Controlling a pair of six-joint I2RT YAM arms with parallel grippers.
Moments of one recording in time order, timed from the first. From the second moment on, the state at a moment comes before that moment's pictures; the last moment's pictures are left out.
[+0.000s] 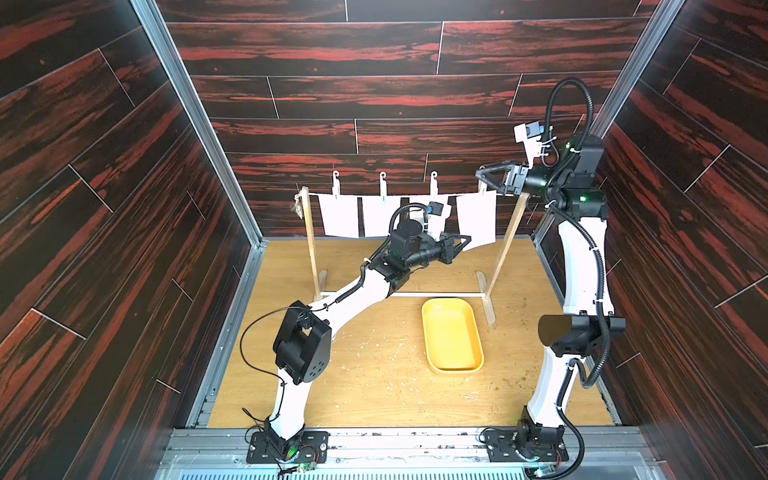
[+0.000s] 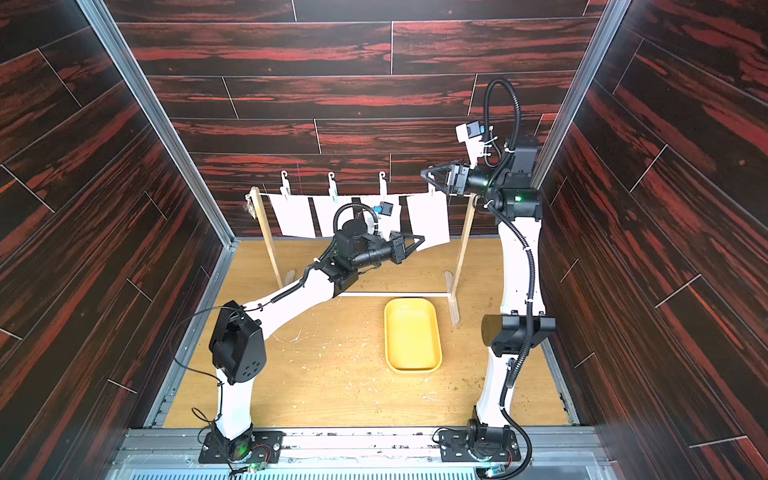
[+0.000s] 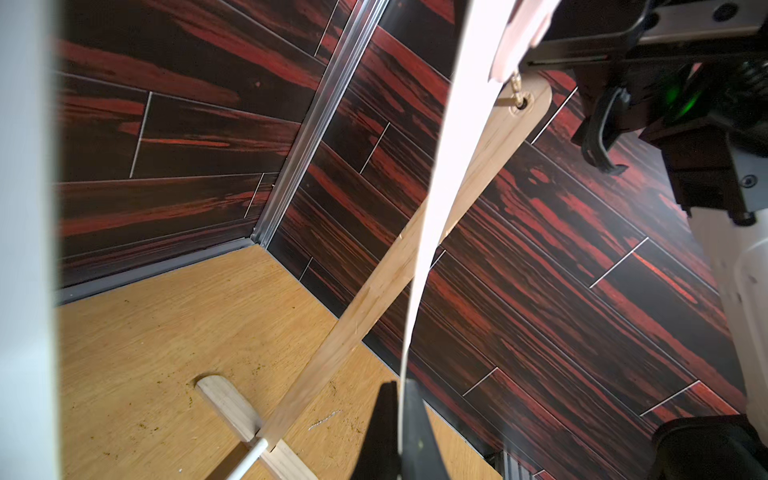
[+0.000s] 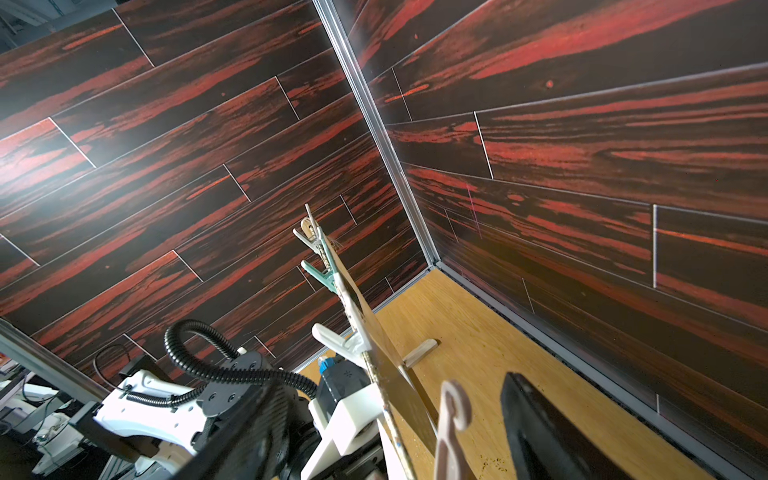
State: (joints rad) left arm -0.69 2.02 1.78 0.28 0.51 -0.59; right arm 0.01 2.08 2.62 -0.64 -1.21 0.30
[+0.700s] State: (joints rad) left arm -0.68 2.03 1.78 0.30 0.56 -0.64; right arm 0.02 2.08 2.62 -0.72 -1.23 0.22
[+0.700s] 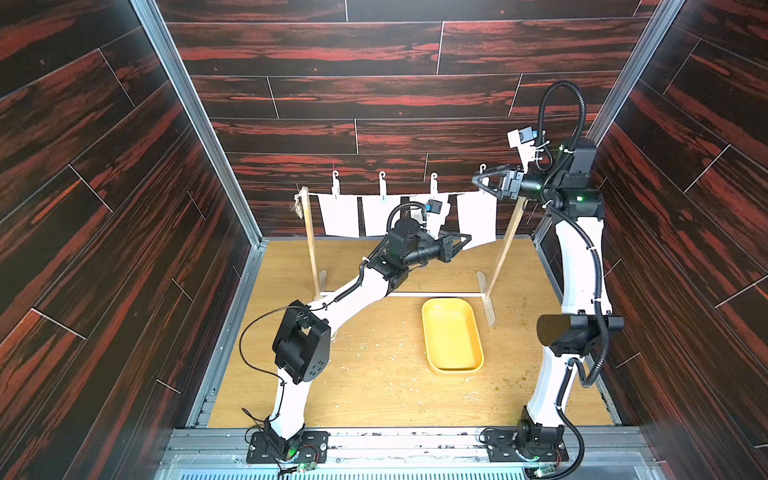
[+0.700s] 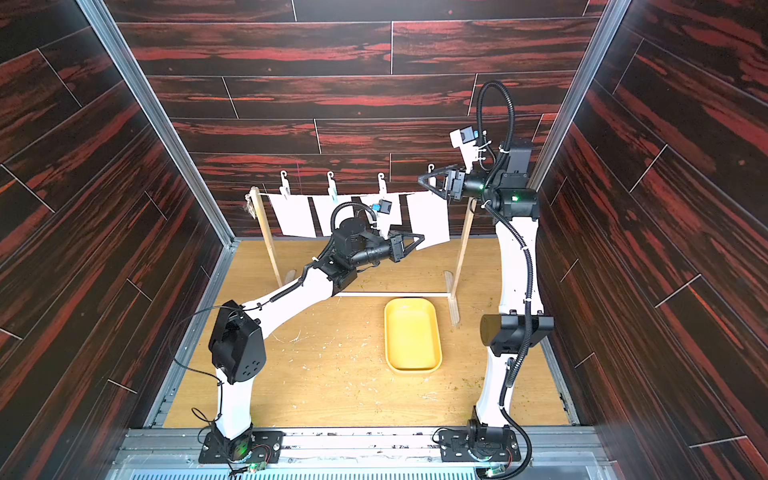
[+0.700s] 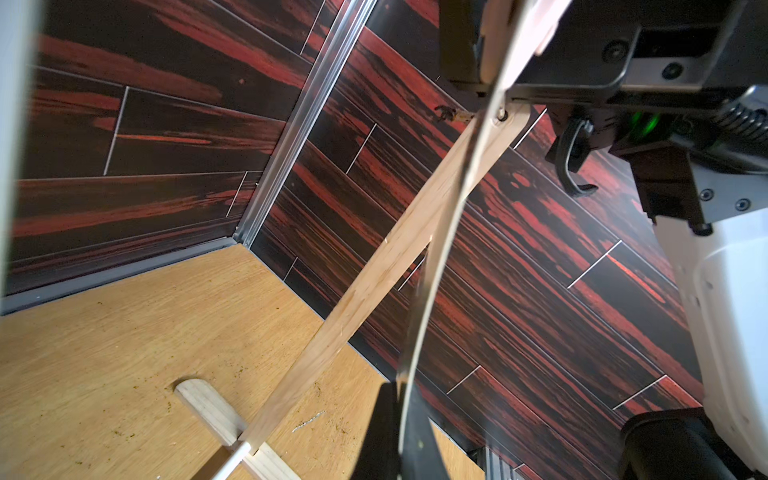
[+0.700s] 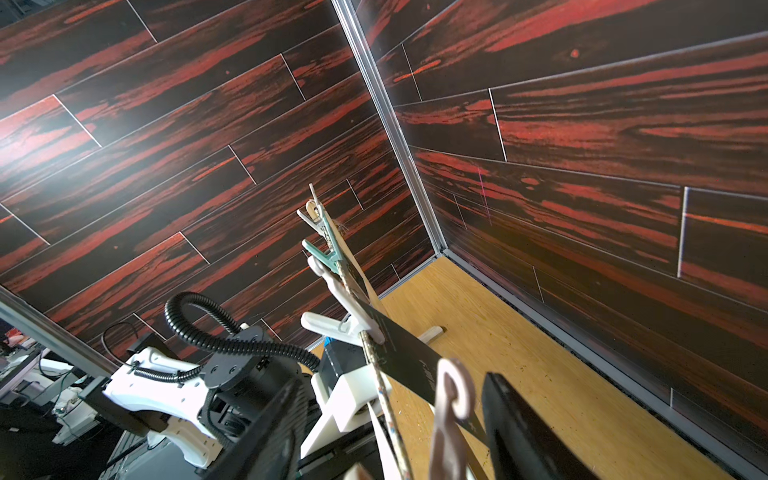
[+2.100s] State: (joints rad) left arm -0.67 2.04 1.79 0.34 0.59 -0.69; right arm 0.02 2.08 2.61 -0.67 -1.28 0.26
